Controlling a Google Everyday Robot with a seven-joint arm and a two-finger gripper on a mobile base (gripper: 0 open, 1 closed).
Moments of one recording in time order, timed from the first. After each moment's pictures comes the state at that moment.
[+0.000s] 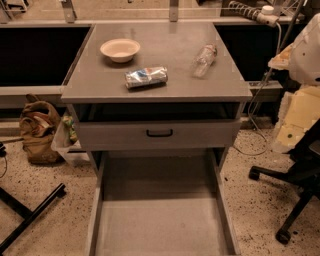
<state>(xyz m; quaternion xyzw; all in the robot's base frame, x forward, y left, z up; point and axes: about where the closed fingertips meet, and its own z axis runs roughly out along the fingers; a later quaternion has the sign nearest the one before) 0.438 -0.217 0.976 -0.60 0.78 -0.03 0.16</state>
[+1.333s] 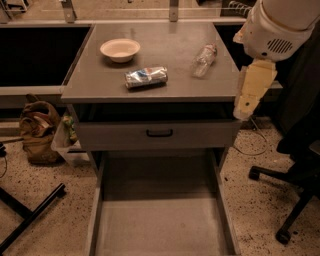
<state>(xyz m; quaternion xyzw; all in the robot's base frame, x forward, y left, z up) 0.515 -0.173 0.986 -0.64 0.74 -0.08 0.19</state>
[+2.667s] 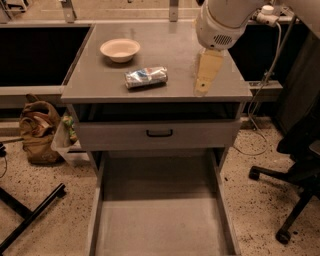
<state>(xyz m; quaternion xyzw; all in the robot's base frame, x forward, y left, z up) 0.615 -0.105 0.973 -0.68 0.68 -0.10 0.25</state>
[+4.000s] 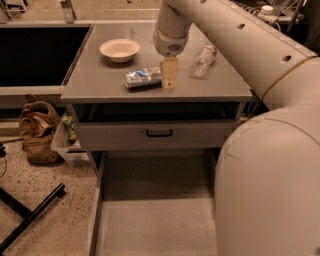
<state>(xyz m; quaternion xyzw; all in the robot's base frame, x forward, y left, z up) 0.727 -0.030 0.891 -0.77 0.61 -0.08 0.19</state>
